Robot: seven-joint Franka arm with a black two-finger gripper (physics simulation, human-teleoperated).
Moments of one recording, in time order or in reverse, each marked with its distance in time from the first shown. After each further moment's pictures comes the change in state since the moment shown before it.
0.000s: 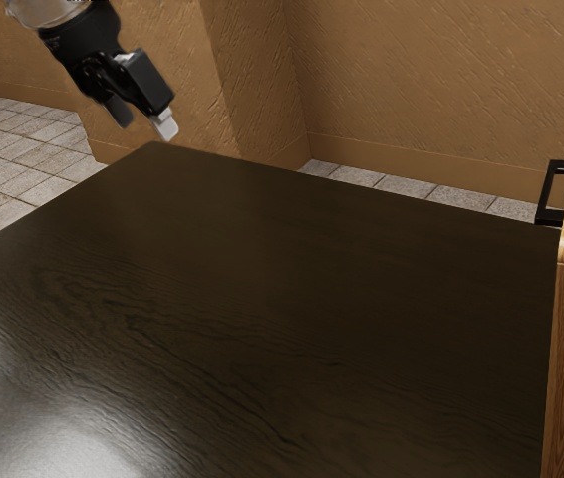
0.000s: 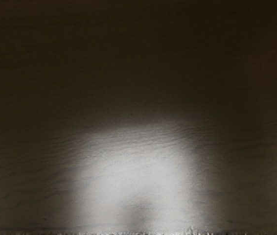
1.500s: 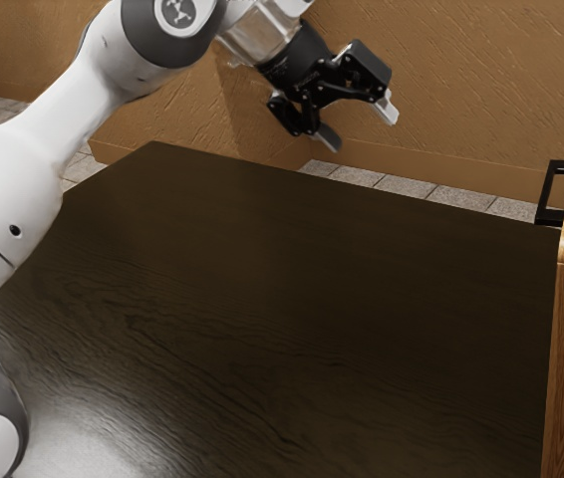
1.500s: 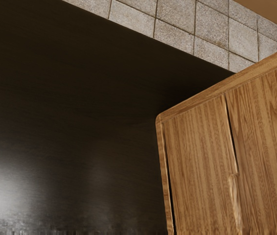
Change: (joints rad) arm -0.130 0.462 -0.057 0.344 -0.282 0.267 -0.469
